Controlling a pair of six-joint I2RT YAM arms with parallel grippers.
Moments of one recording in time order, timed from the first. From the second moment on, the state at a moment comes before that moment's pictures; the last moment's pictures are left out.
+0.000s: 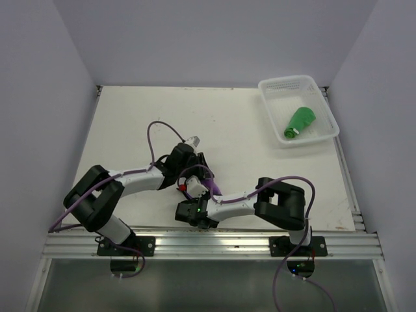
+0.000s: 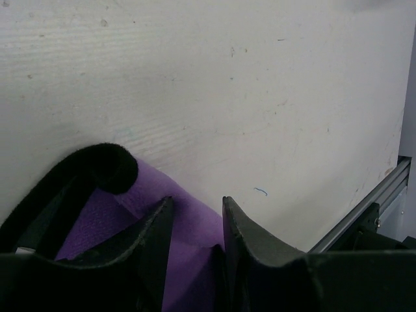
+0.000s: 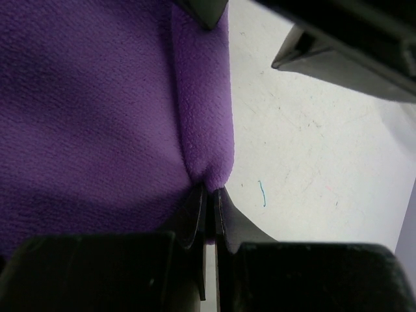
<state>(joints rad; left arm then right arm) -0.69 1.56 0.73 0.12 0.18 -0.81 1.37 1.96 1.14 -0.68 0.96 0.62</state>
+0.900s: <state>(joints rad) -0.71 1.59 0.50 0.51 0.13 -0.81 1.33 1.61 1.07 -0.63 0.65 0.62</state>
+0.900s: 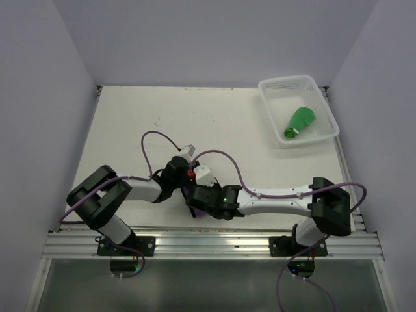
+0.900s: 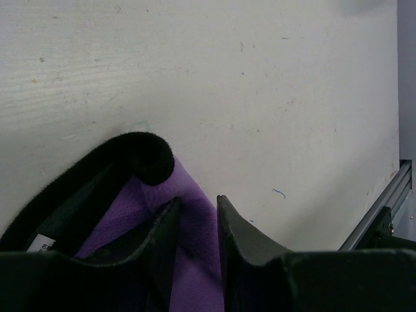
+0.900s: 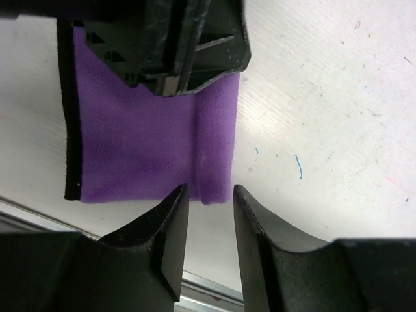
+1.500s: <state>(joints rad) -0.71 1.58 0.47 0.56 0.12 -0.81 0.97 1.28 0.62 -0.19 0.16 0.85</state>
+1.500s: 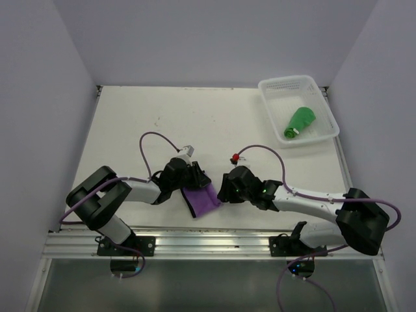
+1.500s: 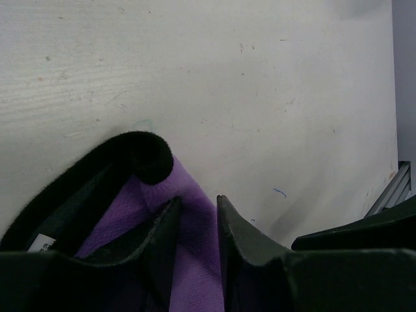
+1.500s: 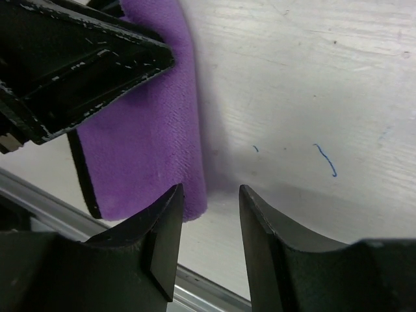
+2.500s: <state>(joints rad) -0.71 1.58 0.45 0.57 0.11 -0.84 0.94 1.39 0.49 0.09 0.02 0.91</state>
